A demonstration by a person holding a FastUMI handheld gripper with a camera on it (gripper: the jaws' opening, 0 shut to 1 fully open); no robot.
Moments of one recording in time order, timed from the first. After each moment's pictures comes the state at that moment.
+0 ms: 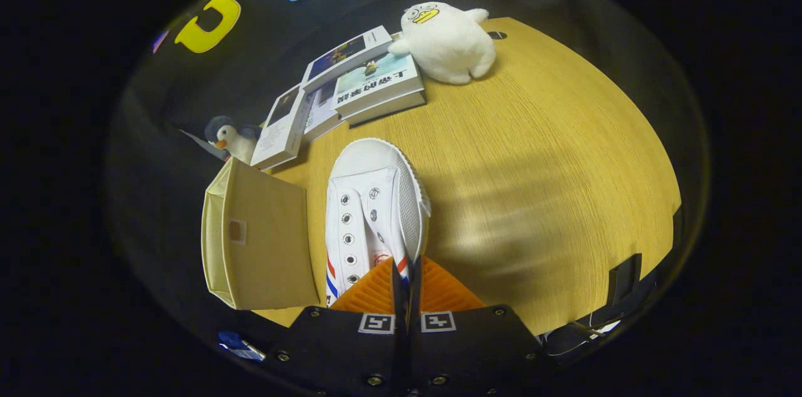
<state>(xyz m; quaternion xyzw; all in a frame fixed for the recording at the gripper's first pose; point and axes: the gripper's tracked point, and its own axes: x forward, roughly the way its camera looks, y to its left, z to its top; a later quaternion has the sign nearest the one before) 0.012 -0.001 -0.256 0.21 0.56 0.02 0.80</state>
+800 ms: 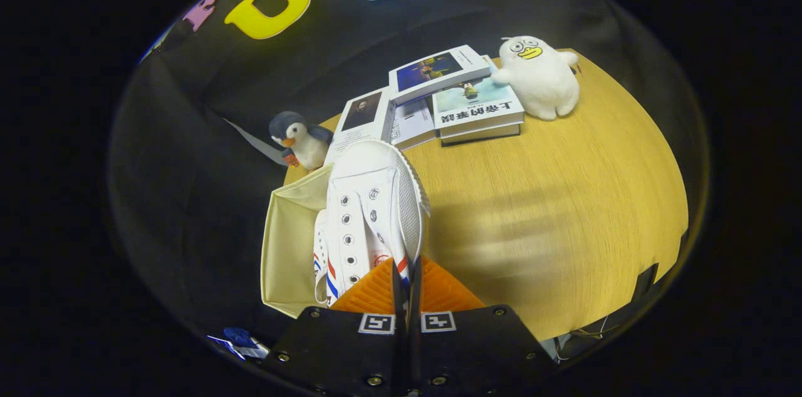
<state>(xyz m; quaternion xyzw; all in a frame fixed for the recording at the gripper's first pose) 0.051 0.123 -0.184 0.20 0.52 0.09 0.82</state>
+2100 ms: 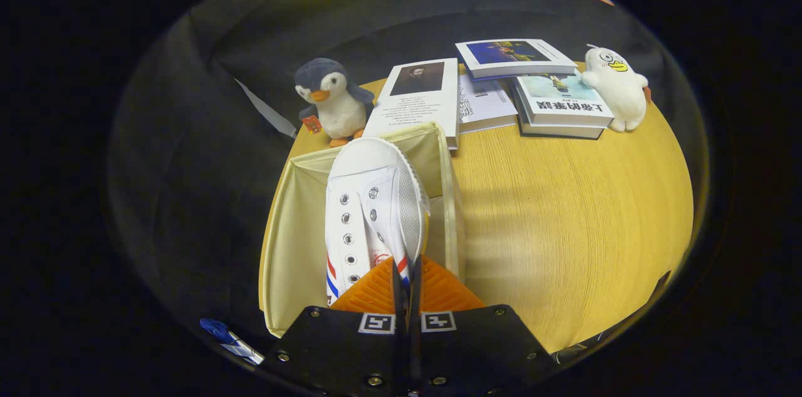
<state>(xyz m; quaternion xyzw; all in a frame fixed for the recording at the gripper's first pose) 0.075 0.262 -0.242 0.11 0.55 0.10 0.82</state>
